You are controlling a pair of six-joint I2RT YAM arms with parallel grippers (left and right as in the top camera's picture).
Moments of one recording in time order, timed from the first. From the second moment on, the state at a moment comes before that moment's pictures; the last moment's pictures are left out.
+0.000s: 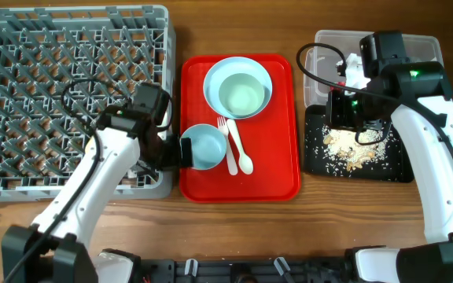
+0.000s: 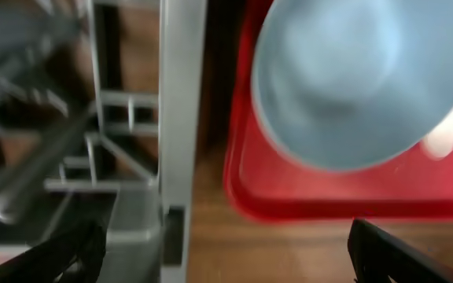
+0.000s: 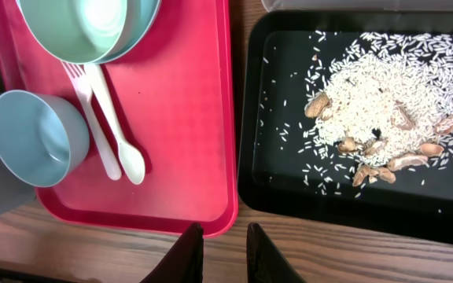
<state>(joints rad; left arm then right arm) -0.28 1.48 1.07 -1.13 0.13 -0.41 0.09 1.53 1.49 -1.32 -0.20 0.17</state>
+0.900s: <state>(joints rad) -0.28 1.50 1.05 -1.15 0.16 -0.41 0.09 1.53 1.49 -1.32 -0.20 0.17</state>
